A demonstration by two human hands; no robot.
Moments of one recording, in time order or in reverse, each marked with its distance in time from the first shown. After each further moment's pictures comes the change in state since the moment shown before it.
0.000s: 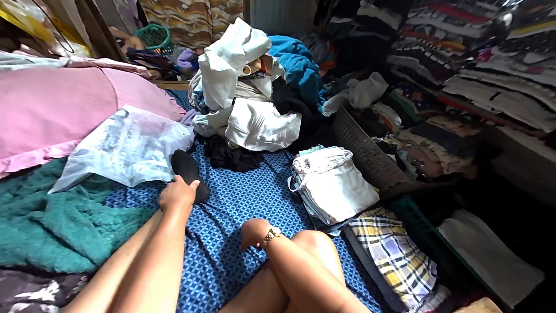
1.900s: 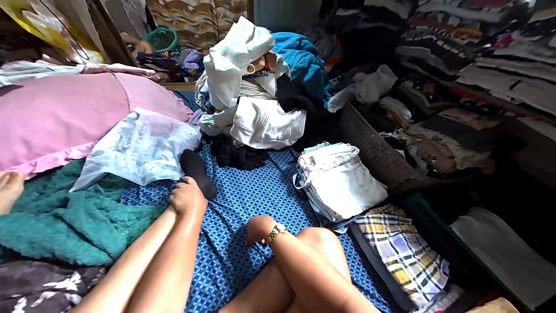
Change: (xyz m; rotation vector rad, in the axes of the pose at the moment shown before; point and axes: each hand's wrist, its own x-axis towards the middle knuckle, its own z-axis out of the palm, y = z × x) left_hand -0.007 0.001 0.027 0.365 0.104 0.006; right_hand 0.002 0.001 0.000 0.015 0.007 0.004
